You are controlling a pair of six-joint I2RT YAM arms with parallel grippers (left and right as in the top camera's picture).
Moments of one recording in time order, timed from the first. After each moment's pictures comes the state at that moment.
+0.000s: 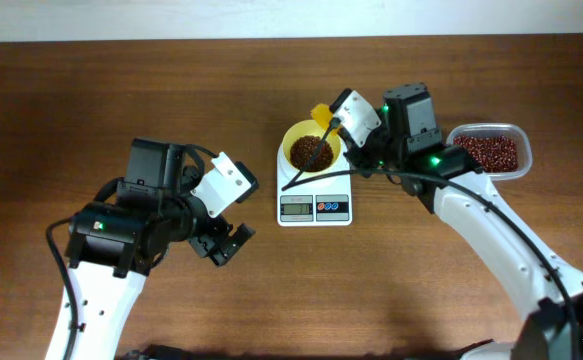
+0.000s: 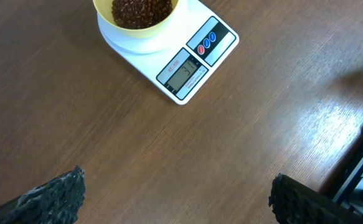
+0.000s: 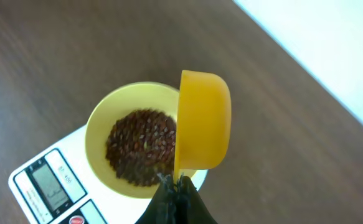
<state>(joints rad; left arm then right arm) -0.20 1.15 1.22 -1.15 0.34 0.58 0.36 1.57 1.18 -0.32 -0.27 -0.47</state>
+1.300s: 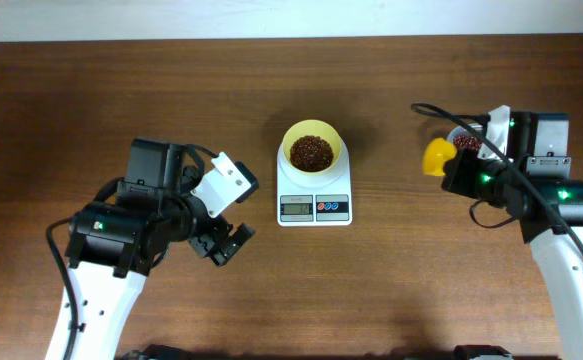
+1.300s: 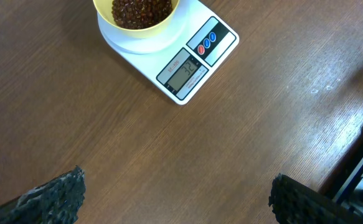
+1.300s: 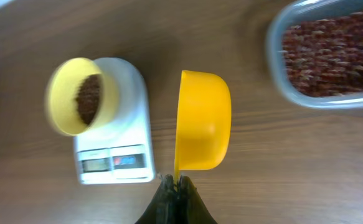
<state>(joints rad) -0.20 1.15 1.22 -1.15 0.34 0.58 -0.02 1.25 1.18 -0.89 -0.24 0.29</state>
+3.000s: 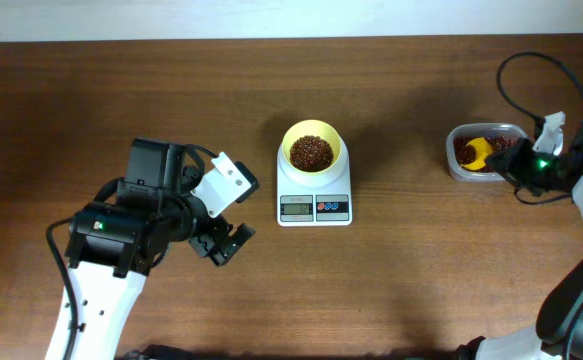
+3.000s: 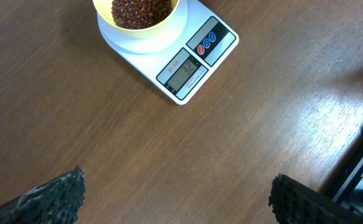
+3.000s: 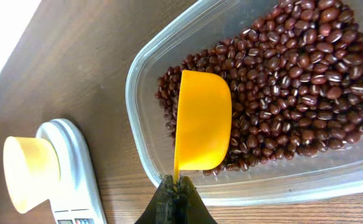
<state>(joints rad) -0.20 1.15 1.22 -1.15 0.34 0.58 -0.49 1.72 1.18 -0.63 -0.64 0.14</state>
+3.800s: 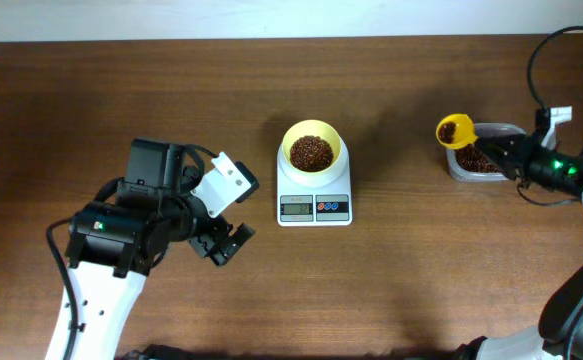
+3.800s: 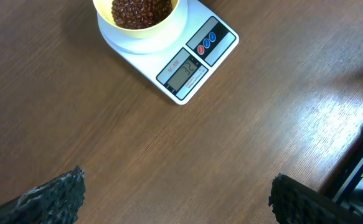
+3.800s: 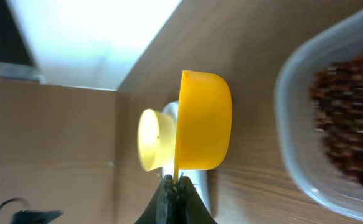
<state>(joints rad) -0.20 1.15 1.22 -1.15 0.34 0.58 -0.52 1.72 1.18 -0.63 -1.15 0.14</state>
